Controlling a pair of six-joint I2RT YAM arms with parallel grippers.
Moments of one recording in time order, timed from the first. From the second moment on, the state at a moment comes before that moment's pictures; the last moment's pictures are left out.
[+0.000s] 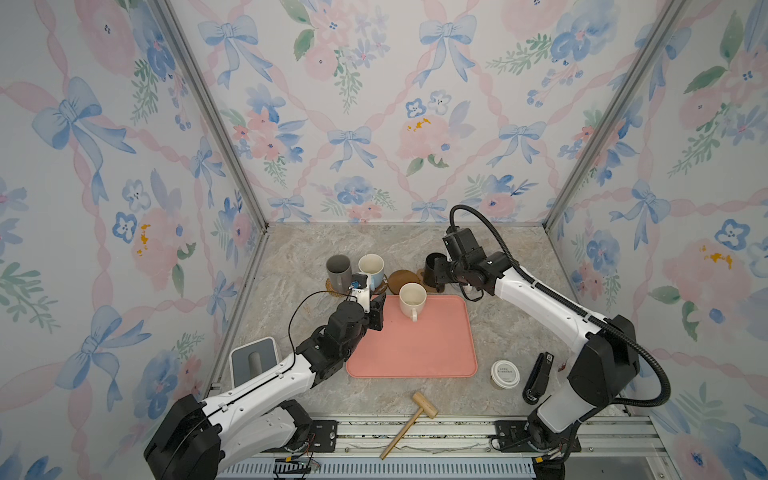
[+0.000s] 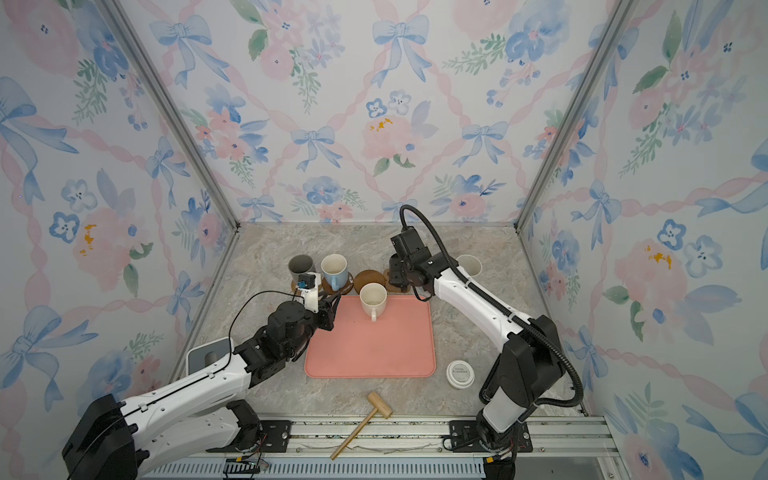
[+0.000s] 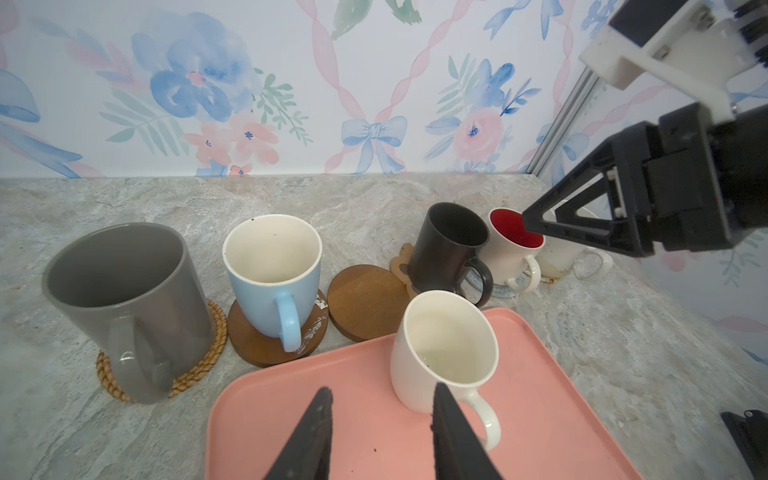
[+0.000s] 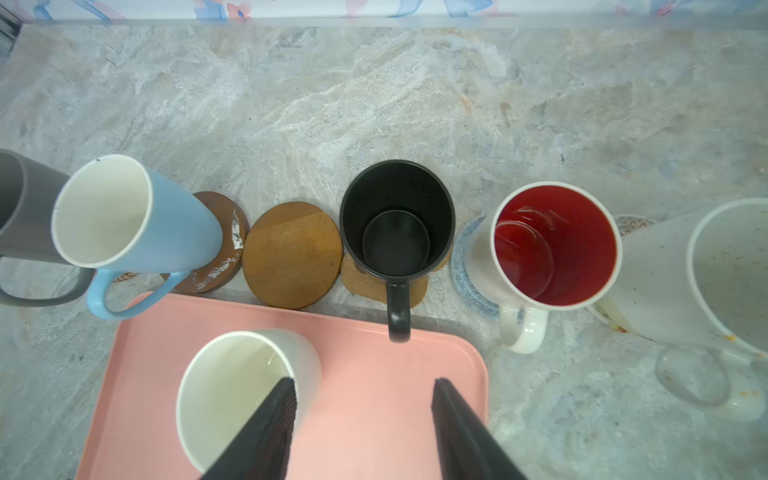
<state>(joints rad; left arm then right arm) -0.78 1.05 0.57 0.18 -0.36 -0.30 0.62 1.62 1.42 -0.63 0.22 0.43</state>
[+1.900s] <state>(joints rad) -0.90 1.55 0.95 -0.17 -0.27 -0.55 0.52 1.34 1.06 -0.41 0.24 0.52</state>
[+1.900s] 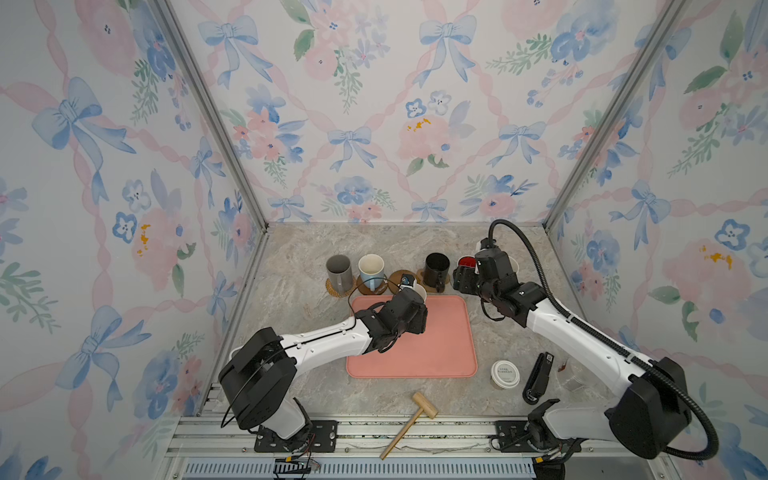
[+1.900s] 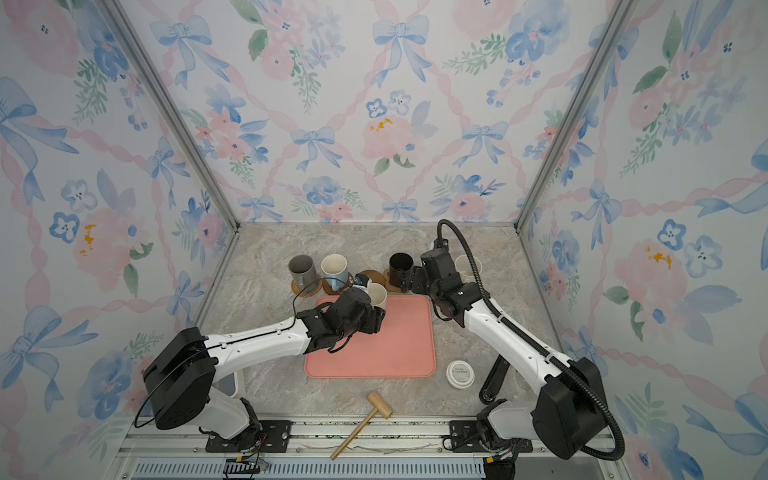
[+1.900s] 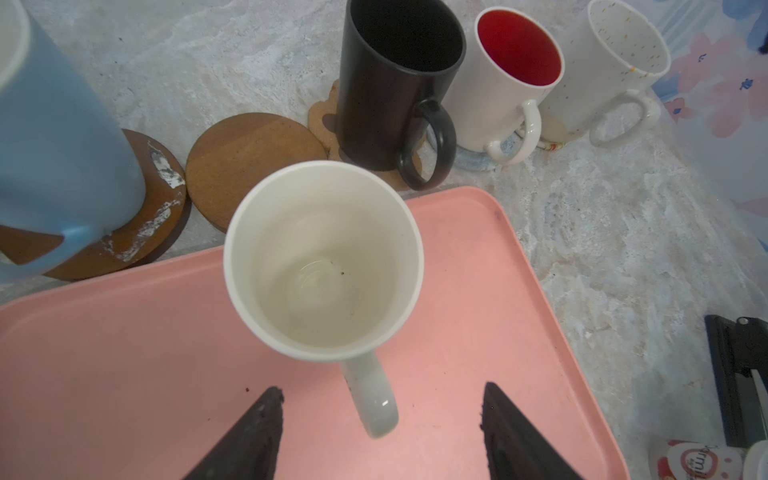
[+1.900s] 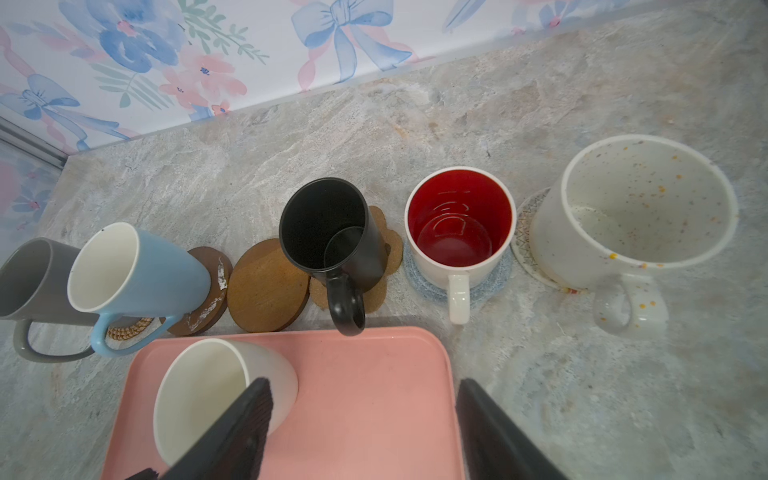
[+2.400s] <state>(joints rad) -0.90 1.65 1.02 -0.22 -0.29 -0.61 0.49 1.36 1.06 -0.39 0.20 0.53</state>
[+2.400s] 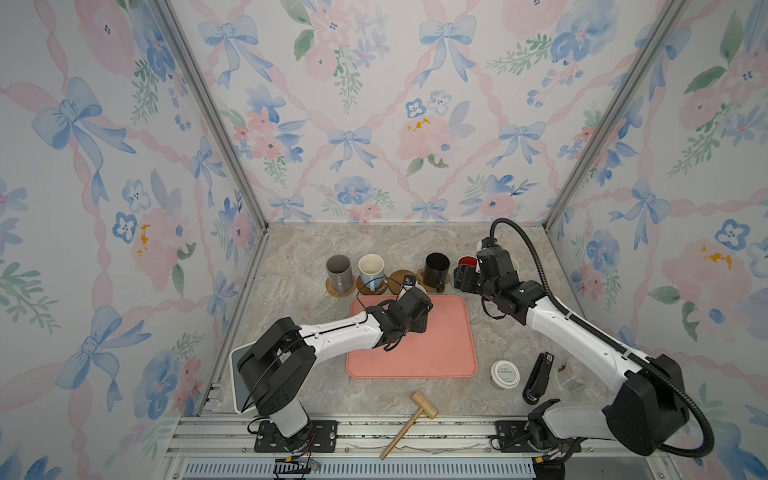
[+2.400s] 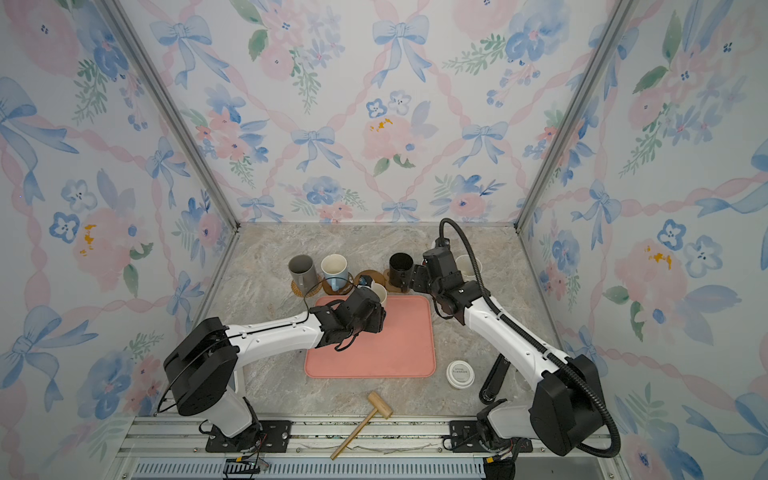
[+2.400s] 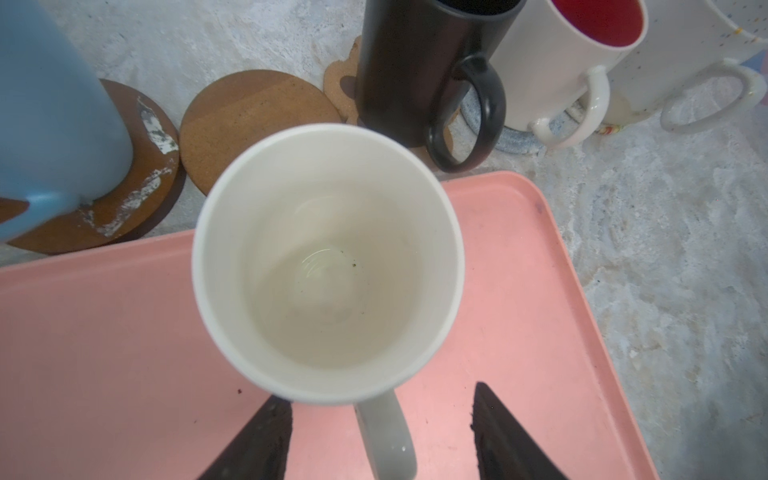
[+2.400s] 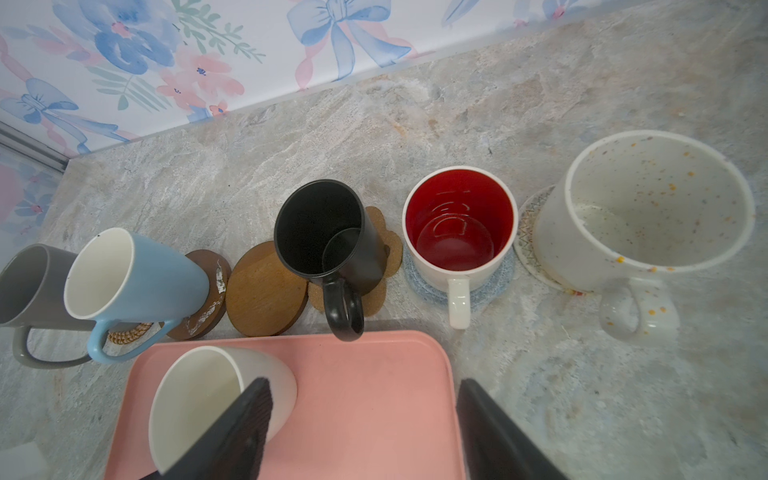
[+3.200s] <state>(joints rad) -0.86 1.69 1.02 -0.22 -0.30 -0.63 0.47 1.42 1.06 -0.38 0.16 0.53</state>
